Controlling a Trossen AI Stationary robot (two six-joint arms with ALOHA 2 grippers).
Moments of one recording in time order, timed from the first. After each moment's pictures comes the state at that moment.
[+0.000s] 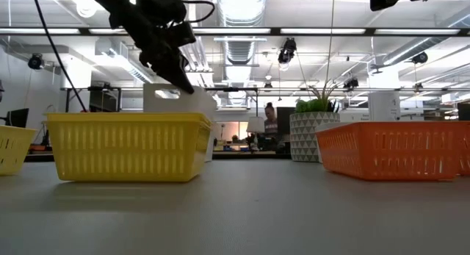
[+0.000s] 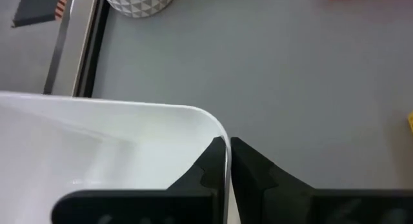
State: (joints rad) left arm 0.42 1.33 1.01 -0.48 0.10 0.45; right arm 0.45 0.74 0.49 0.11 0.38 -0.28
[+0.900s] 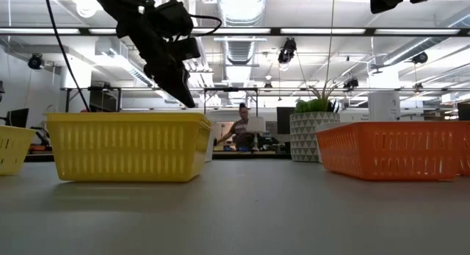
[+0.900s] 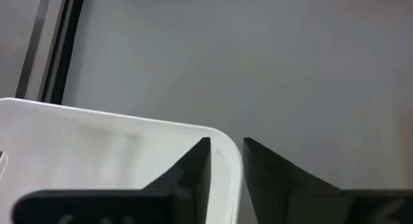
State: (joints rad) left arm 0.43 1.41 1.01 -0.48 0.10 0.40; right arm 0.45 0.74 0.49 0.09 0.38 -0.26
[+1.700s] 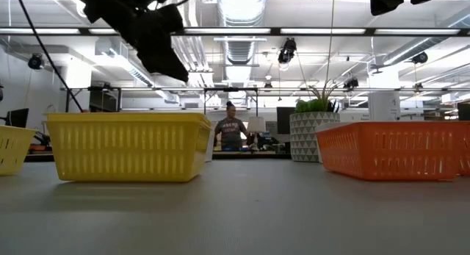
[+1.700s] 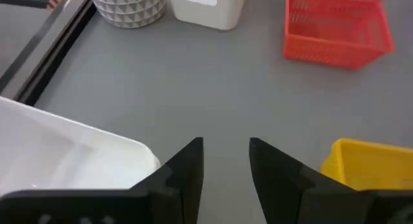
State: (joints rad) left arm 0.26 1.16 0.84 -0.34 0.06 0.04; right arm 0.45 0.74 0.49 0.08 0.38 -0.23
